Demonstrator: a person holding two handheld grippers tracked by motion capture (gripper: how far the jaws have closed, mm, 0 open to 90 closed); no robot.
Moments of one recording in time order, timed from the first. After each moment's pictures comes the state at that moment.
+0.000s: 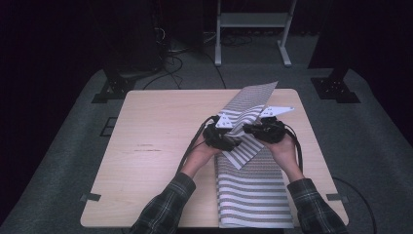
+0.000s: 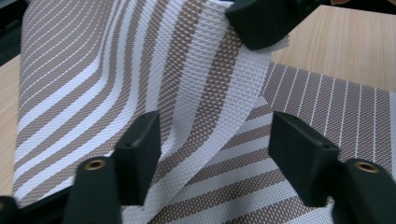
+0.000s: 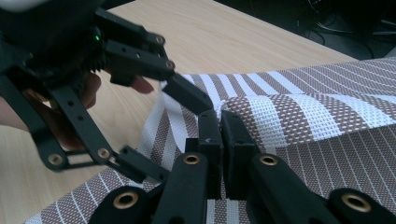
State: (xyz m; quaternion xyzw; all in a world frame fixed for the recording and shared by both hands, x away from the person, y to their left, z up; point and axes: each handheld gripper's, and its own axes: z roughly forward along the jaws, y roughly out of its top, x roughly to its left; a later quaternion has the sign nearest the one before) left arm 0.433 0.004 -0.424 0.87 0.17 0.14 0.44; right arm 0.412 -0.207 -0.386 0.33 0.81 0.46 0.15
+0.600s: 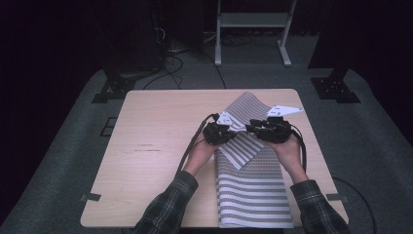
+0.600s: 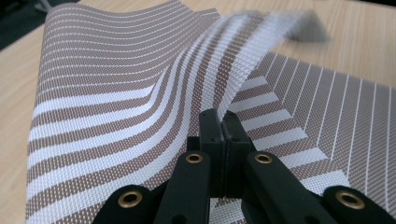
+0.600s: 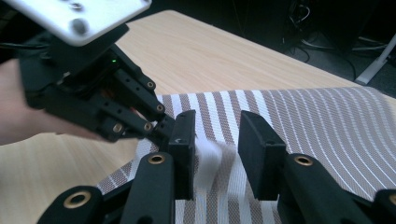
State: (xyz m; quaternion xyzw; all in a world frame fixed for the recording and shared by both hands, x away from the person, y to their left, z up) left arm 0.444 0.007 -0.423 0.87 0.20 0.12 0.43; right arm 0.402 -0.221 -0.376 0.34 0.79 0.48 0.18
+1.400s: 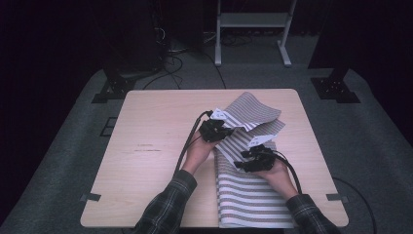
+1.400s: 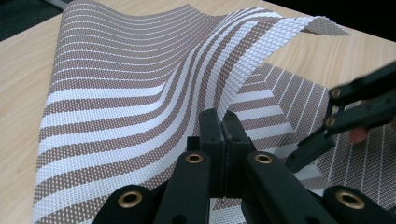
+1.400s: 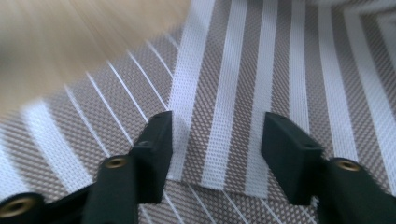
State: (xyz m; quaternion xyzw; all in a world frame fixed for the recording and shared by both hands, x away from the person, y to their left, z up) left arm 0.450 0.017 -0.420 0.86 0.24 0.11 0.45; right arm 0.379 -0.186 -0.471 0.32 0.87 0.38 0.08
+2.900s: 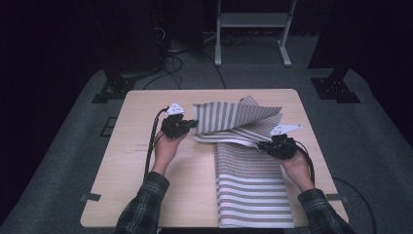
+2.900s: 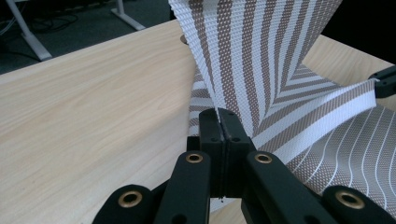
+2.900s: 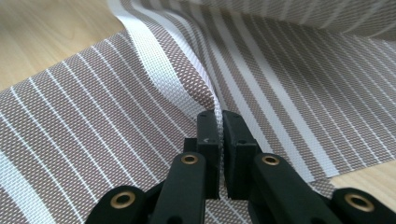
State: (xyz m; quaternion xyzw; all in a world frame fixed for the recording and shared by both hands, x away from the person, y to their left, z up) left arm 0.449 0.135 -0.409 0.79 0.33 0.15 0.49; right arm 0.390 -0.248 -0.437 0.35 0.83 0.39 0.16
